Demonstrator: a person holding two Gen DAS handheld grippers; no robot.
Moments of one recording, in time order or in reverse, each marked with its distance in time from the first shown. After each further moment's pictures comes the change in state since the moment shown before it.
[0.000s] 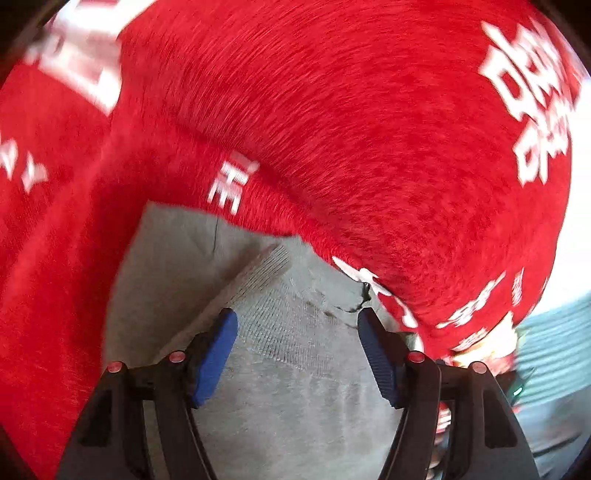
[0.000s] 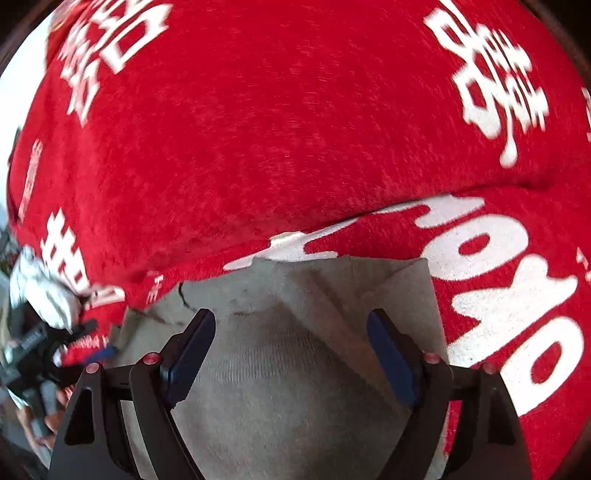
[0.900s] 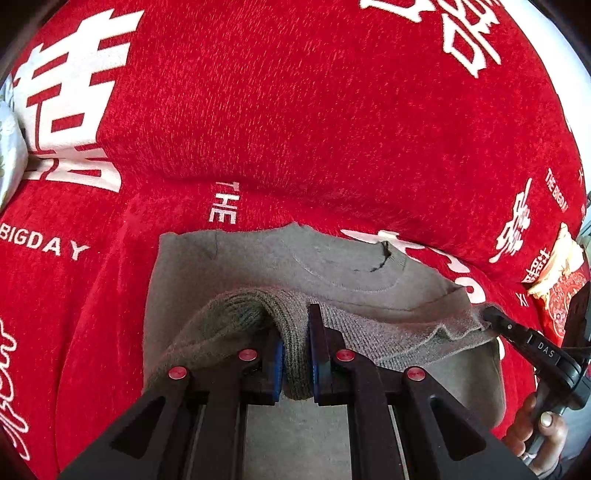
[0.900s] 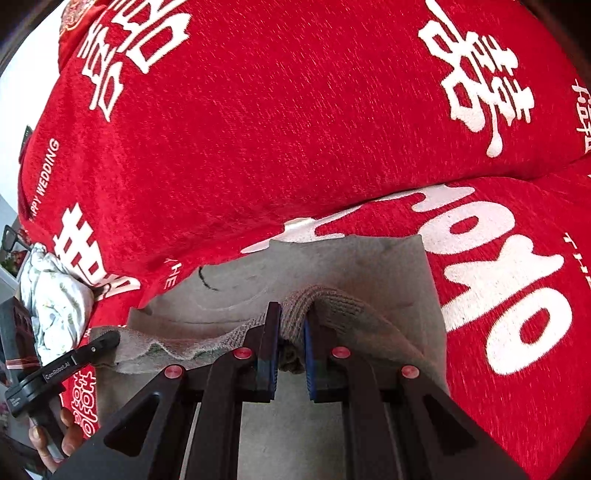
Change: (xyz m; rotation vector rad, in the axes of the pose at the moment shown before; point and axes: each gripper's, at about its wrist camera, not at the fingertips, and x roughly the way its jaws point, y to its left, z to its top) left arm -0.013 -0.060 -0.037 0.308 -0.039 0.268; right arm -0.029 0.003 -0.015 0.052 0.013 0.019
